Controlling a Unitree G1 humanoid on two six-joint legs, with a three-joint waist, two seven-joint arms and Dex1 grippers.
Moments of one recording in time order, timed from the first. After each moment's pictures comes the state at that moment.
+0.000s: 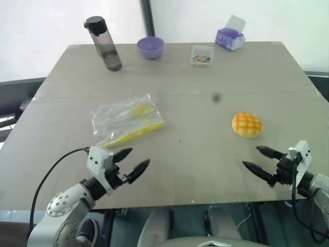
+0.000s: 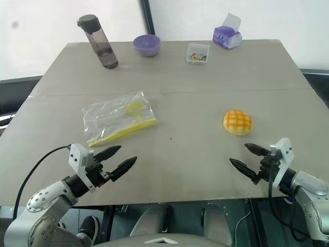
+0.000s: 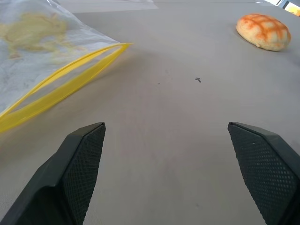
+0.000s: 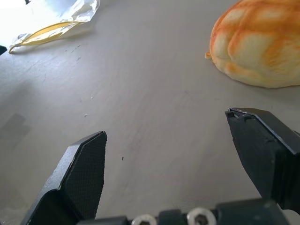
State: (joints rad) left arm 0.34 0.52 0.26 -0.54 -0.58 0.45 -0.66; right arm 0.23 -0.62 -0.28 -0.30 0.52 0.37 0.90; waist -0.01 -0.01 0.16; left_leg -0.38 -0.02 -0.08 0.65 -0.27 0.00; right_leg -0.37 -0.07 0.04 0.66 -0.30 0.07
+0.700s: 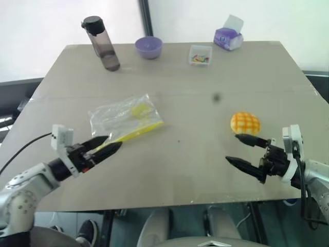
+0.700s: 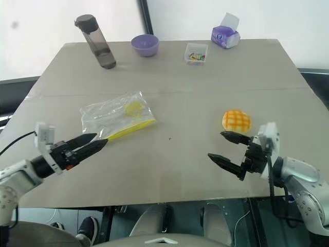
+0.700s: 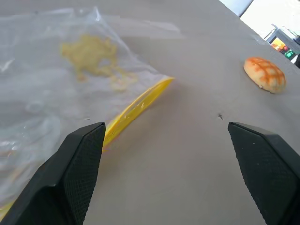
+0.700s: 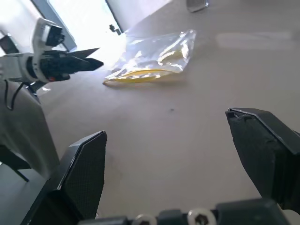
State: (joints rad) left arm 0.14 0.83 0.53 -0.18 -0.92 0.78 -0.85; right arm 0.08 -0.66 -0.21 -0.59 0.76 0.54 0.88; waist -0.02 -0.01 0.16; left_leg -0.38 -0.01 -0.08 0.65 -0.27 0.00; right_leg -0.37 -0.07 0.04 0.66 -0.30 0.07
